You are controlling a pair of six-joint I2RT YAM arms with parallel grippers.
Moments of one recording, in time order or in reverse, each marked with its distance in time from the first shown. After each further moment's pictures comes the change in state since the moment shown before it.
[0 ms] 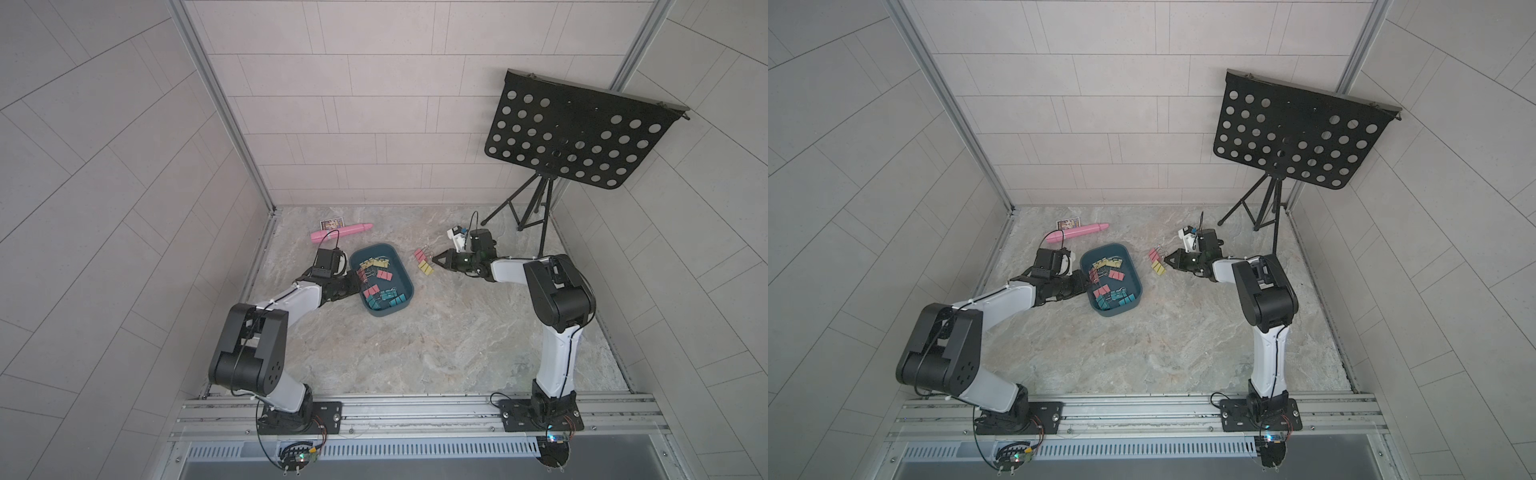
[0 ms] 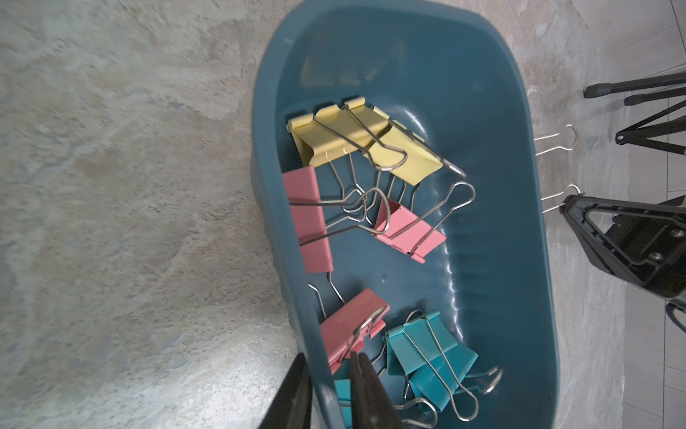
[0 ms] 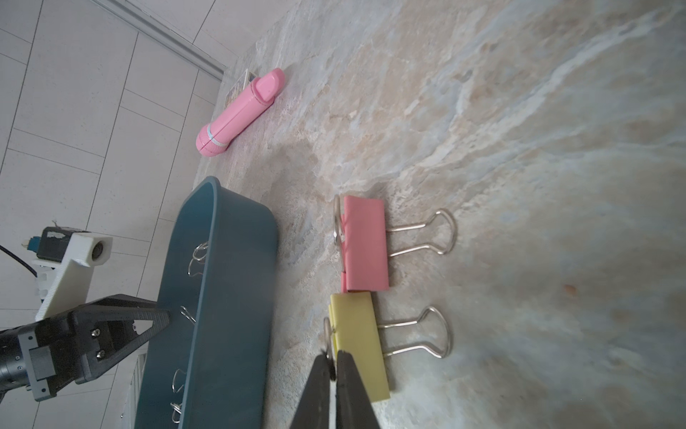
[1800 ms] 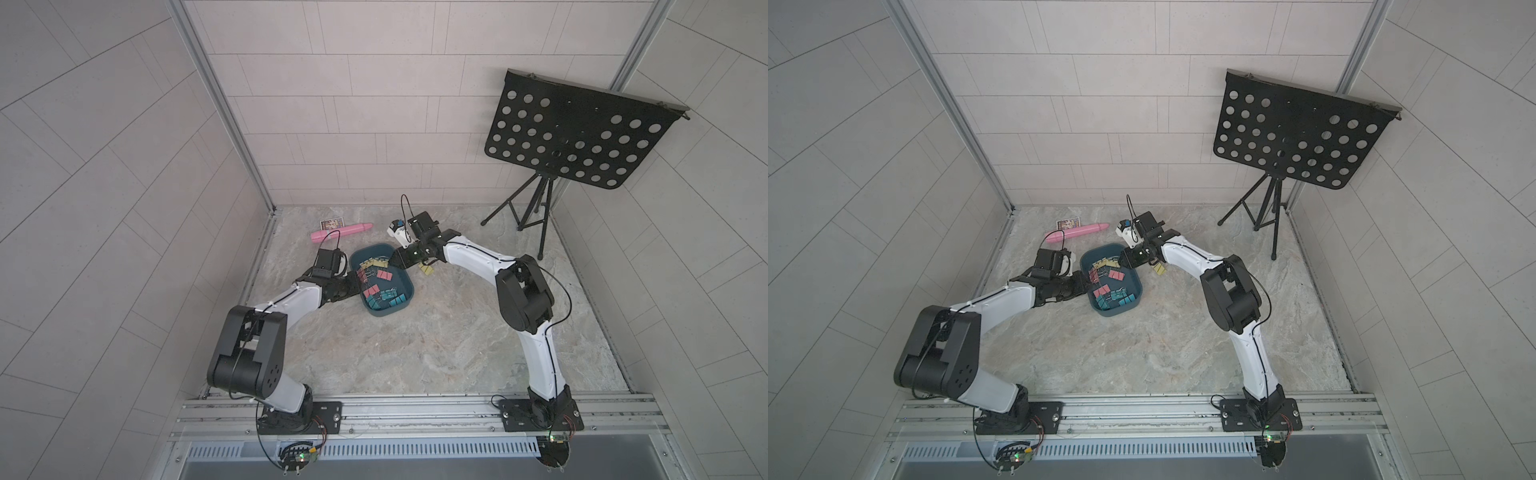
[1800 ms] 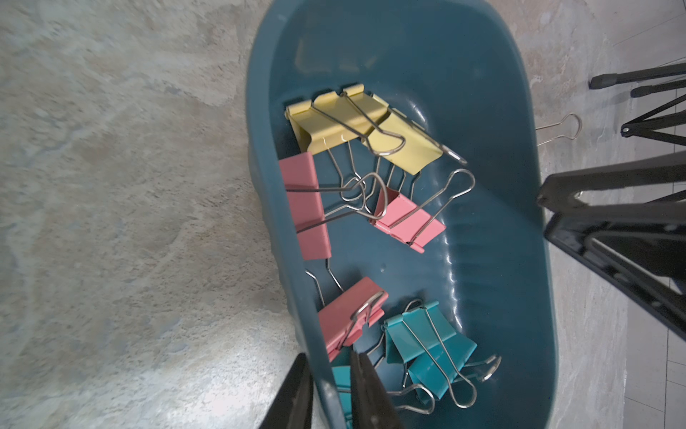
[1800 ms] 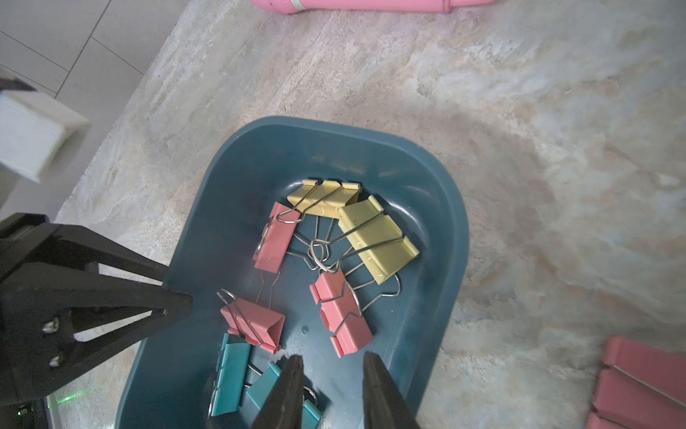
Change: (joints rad) left arm 0.000 -0.017 0.000 -0.031 -0.006 0.000; right arm 0.347 0.157 0.644 -0.715 0.267 -0.406
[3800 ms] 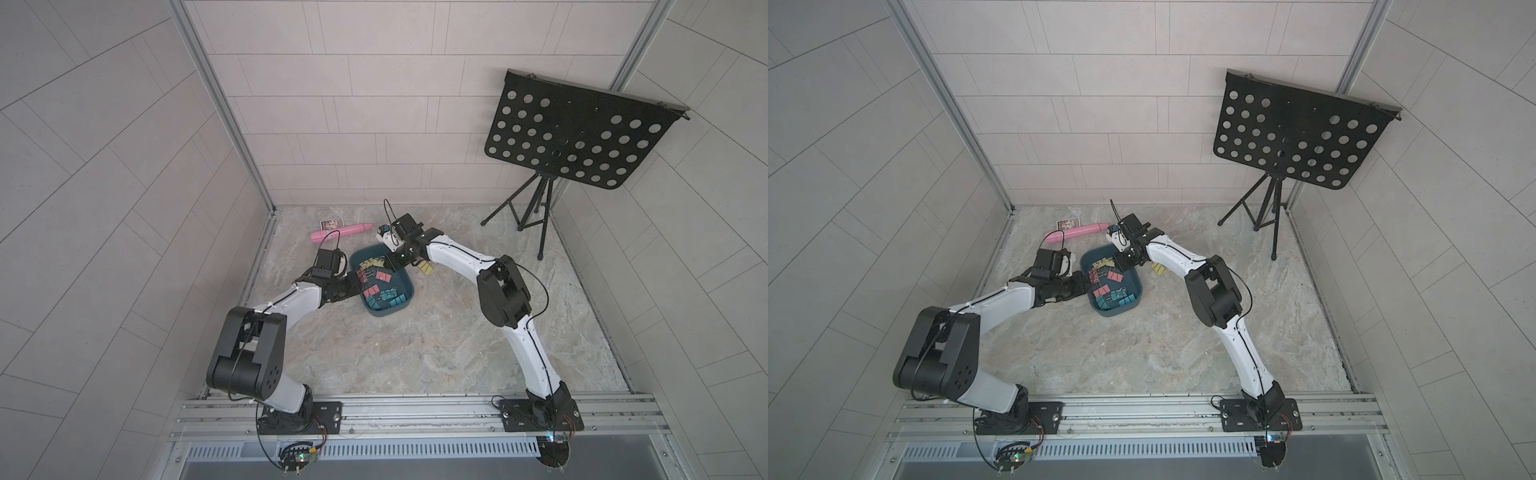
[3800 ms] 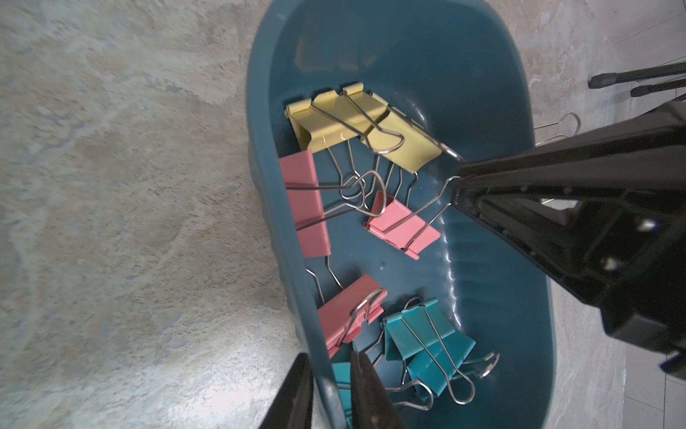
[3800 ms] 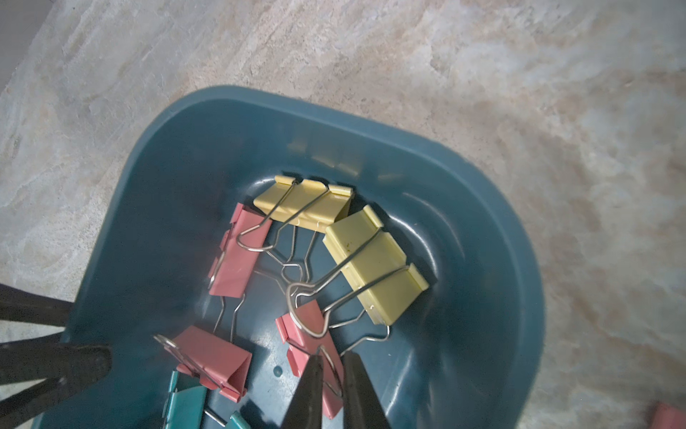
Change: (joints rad) left arm 0.000 -0.007 0.000 -0.008 0.000 0.000; right arm 0.043 0.175 0.237 -0.160 0.105 -0.053
